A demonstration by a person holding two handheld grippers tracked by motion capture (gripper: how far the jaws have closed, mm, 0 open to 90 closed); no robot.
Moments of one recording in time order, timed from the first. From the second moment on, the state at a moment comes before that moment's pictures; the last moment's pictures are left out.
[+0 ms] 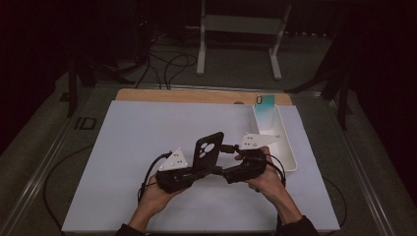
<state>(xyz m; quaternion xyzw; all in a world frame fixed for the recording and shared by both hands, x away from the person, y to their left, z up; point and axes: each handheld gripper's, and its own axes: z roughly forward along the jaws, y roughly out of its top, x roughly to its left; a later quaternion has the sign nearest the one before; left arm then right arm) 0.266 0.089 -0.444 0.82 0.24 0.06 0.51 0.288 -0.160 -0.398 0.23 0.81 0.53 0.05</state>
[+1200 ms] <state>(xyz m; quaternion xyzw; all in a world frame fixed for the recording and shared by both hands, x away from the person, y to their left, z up) 0.269 0.086 -0.455 0.81 0.30 0.11 0.49 0.285 -0.133 -0.379 0.30 0.77 0.54 0.13</state>
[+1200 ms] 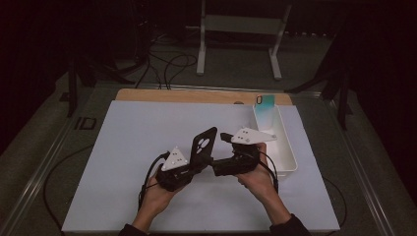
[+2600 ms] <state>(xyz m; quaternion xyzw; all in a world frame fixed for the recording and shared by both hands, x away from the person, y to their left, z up) 0.267 0.078 -0.460 0.82 0.29 0.11 0.48 0.288 -0.108 -0.379 0.32 0.76 0.54 0.15</state>
